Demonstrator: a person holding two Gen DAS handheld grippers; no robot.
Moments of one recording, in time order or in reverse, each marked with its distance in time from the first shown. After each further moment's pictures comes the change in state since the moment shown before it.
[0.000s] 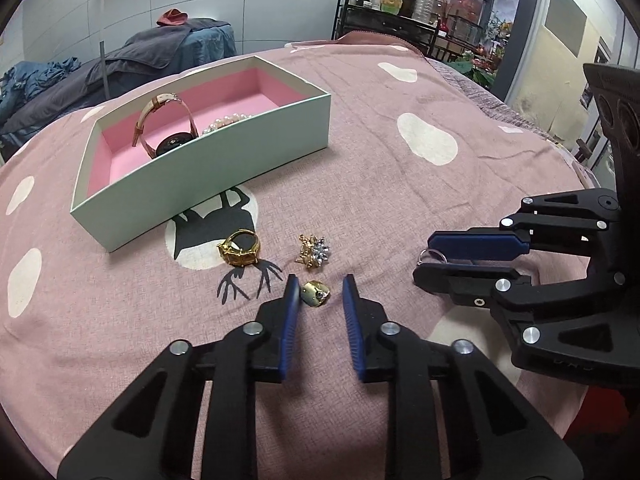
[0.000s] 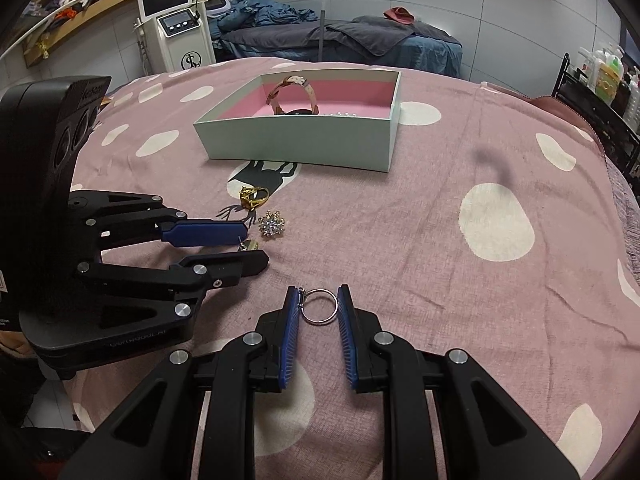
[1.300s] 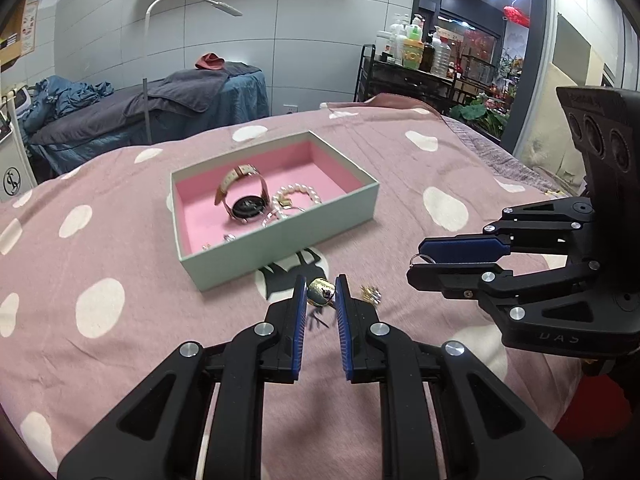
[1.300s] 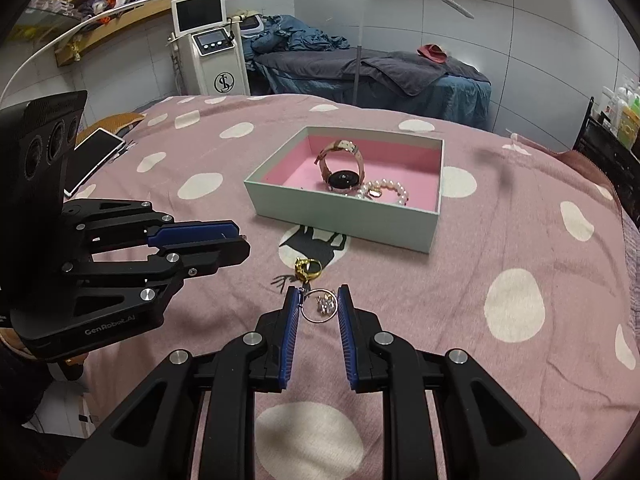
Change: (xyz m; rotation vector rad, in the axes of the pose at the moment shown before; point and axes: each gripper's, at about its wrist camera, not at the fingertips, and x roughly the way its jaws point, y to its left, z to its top) left arm -0.073 0.039 0.016 -0.035 -0.164 0.076; right arm -0.021 0.028 0.054 -0.080 -0.099 0.073
